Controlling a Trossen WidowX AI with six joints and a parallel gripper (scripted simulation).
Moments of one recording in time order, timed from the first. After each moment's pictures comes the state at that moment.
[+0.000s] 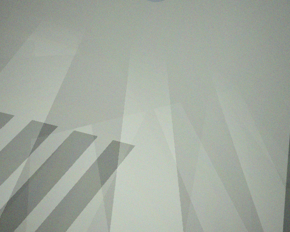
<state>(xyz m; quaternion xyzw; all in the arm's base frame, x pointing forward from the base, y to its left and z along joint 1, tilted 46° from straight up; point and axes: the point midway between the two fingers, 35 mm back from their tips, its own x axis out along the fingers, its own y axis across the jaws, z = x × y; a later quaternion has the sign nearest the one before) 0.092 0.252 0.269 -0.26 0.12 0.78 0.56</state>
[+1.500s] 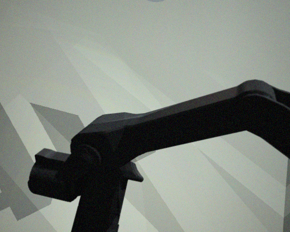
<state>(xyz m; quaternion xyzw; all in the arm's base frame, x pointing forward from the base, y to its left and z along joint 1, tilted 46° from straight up) 0.309 0.012 0.018 -0.27 0.26 0.71 0.60</state>
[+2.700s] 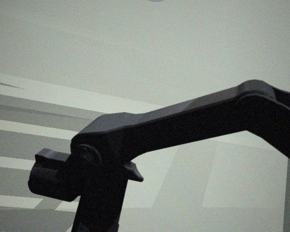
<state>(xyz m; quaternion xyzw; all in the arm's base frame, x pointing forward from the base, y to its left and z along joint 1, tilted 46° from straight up) 0.309 0.012 0.018 -0.27 0.26 0.70 0.60</state>
